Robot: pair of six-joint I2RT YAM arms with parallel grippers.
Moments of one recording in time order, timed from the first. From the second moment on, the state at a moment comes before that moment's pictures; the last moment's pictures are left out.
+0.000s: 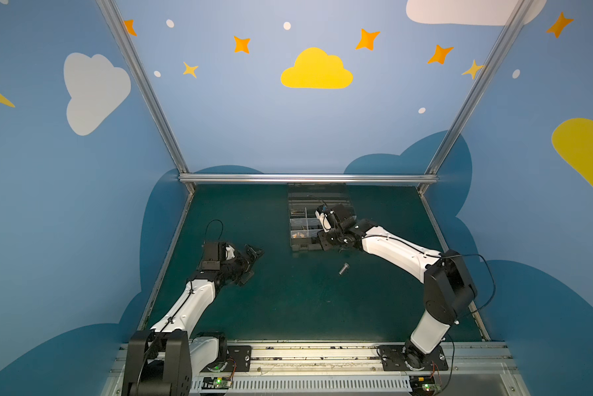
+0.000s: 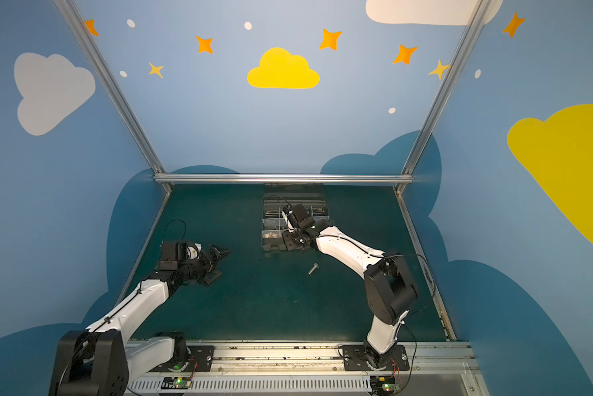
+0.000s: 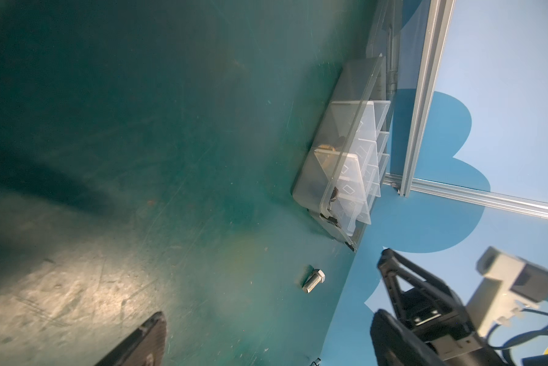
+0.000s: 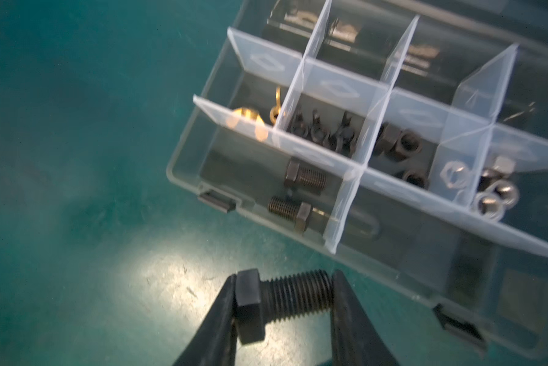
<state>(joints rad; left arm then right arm) 0.00 1.13 0.51 -0.20 0.60 -1.01 0.70 1.76 1.37 -0.52 0.04 0.18</state>
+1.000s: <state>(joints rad) 0.00 1.13 0.51 -0.20 0.60 -1.01 0.70 2.05 1.61 -0.60 0.03 0.20</state>
